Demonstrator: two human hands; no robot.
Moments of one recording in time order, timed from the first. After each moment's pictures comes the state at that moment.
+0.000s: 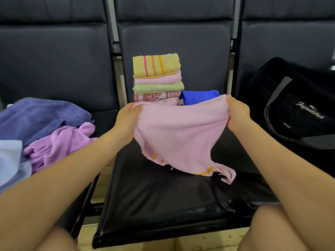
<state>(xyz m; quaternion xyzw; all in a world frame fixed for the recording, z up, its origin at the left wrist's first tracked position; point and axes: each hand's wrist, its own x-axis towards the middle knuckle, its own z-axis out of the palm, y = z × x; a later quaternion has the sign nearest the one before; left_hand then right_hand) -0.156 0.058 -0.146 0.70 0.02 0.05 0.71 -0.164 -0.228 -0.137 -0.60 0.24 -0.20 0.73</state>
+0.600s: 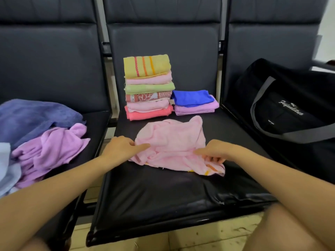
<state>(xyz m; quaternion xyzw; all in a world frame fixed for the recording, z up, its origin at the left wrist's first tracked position) -0.182 0.080 -0.208 0.97 -0.07 -0.01 0.24 -0.231 -0.215 -0.186 -0.92 0.16 0.22 0.29</state>
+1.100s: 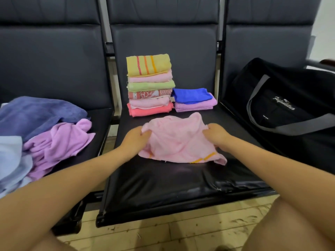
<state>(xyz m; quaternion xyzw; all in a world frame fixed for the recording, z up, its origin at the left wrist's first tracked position) -0.208 0.050 -0.195 0.89 -0.08 0.00 0.45 -0.229 -0.208 -0.181 -0.91 0.17 0.00 0.37</state>
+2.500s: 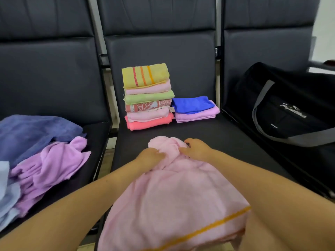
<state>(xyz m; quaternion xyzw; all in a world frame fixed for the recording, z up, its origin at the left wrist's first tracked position) -0.169 0.012 -0.209 0.92 -0.04 -0.17 0.35 -0.170 -0.178 -0.221 -0.96 0.06 0.08 0.27</state>
